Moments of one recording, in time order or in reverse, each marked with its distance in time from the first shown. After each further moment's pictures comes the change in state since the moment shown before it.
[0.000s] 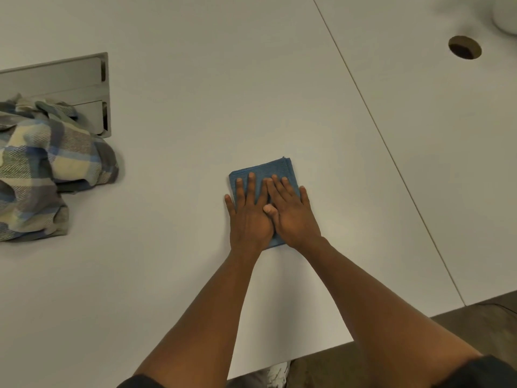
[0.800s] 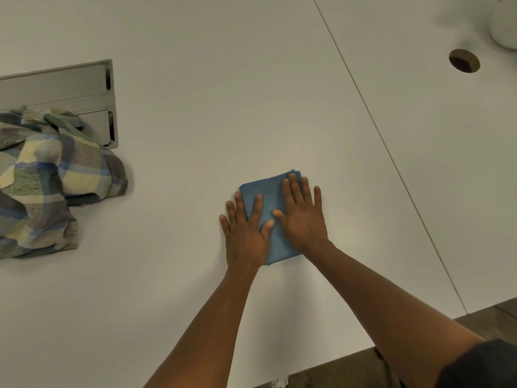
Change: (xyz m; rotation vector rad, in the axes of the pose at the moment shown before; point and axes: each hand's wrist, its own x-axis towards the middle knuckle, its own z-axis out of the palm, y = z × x) left_hand -0.011 -0.033 -0.012 -0.108 -0.025 -0.089; right_hand 0.023 -0.010 -0.008 -0.193 0.023 0.097
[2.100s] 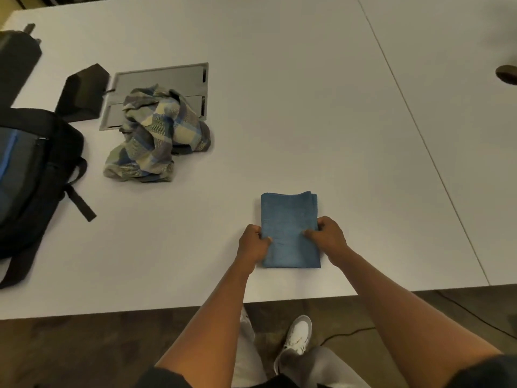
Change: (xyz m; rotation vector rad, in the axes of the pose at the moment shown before) left_hand -0.167 -0.076 -0.032 -0.758 -0.112 -0.508; right_hand -0.152 -0.061 0.005 0.934 -0.246 0.469
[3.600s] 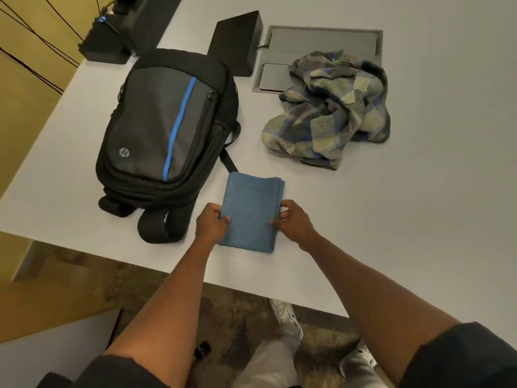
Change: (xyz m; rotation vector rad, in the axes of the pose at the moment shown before) left_hand 0.055 -0.217 -0.459 0.090 0.399 -0.171; right_hand -0.057 -0.190 0.461 -0.182 -0.399 -0.173
